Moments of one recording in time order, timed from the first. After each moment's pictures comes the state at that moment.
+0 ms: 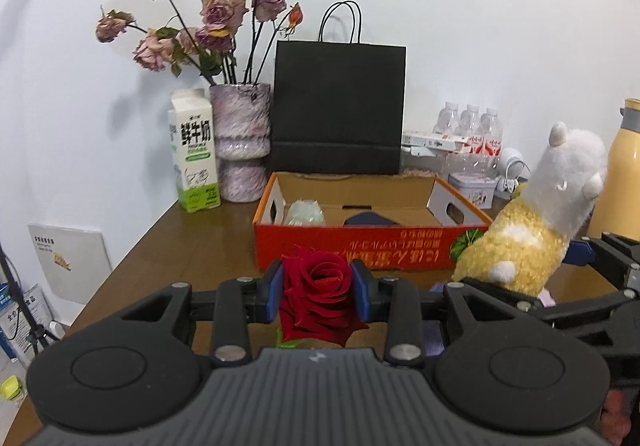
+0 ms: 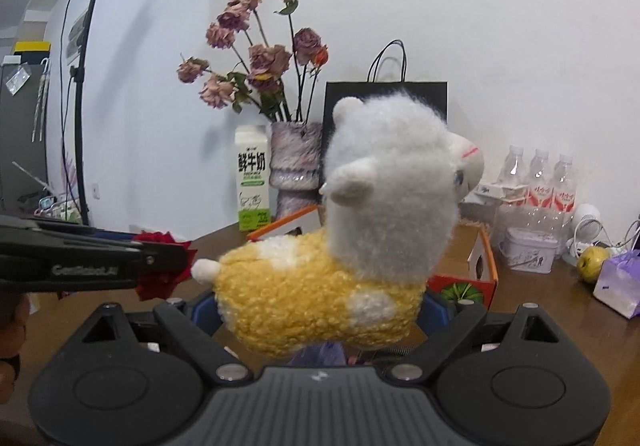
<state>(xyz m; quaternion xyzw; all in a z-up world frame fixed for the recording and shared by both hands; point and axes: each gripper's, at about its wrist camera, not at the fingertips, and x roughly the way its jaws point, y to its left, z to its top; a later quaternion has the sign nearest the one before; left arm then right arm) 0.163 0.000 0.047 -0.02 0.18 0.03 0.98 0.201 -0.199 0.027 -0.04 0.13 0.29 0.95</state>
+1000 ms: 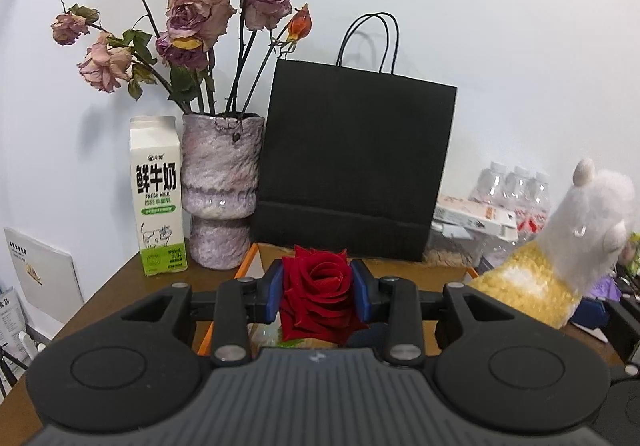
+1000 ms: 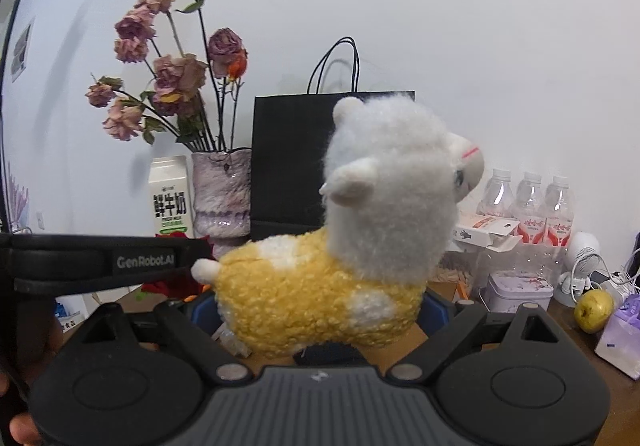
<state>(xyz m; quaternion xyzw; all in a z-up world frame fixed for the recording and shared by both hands) 0.340 0.004 0.084 -0.07 0.15 0.06 0.98 0.353 -0.160 0.065 -0.03 0.13 0.22 0.96</state>
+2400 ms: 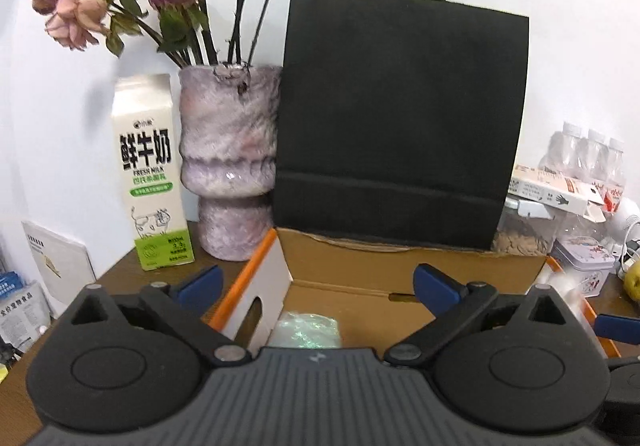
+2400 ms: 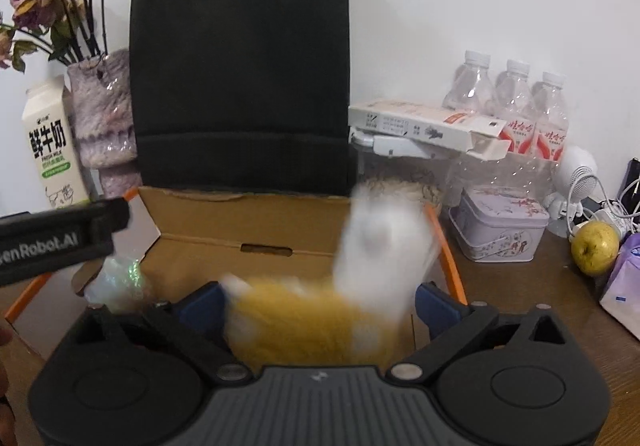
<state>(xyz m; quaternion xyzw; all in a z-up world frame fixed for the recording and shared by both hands) 0.434 0.008 0.040 -0.05 0.20 0.12 0.97 0.479 -0.154 0.008 -0.03 0.27 0.13 0.95</state>
